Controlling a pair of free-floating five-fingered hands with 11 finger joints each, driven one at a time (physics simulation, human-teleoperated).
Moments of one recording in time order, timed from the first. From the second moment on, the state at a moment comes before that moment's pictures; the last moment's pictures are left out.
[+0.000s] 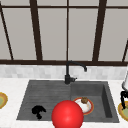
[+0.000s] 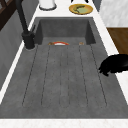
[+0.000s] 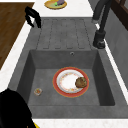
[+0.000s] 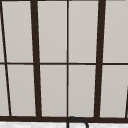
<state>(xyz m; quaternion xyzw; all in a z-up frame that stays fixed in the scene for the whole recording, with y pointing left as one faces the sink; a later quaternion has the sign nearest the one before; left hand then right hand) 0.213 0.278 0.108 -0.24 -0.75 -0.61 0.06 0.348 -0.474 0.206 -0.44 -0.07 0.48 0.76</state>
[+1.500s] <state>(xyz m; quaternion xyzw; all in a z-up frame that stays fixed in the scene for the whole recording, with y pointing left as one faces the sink) 0.213 0.278 0.108 -0.24 -0.75 -0.61 0.06 0.334 -0.354 0.246 -0.36 -0.18 0.53 0.75</state>
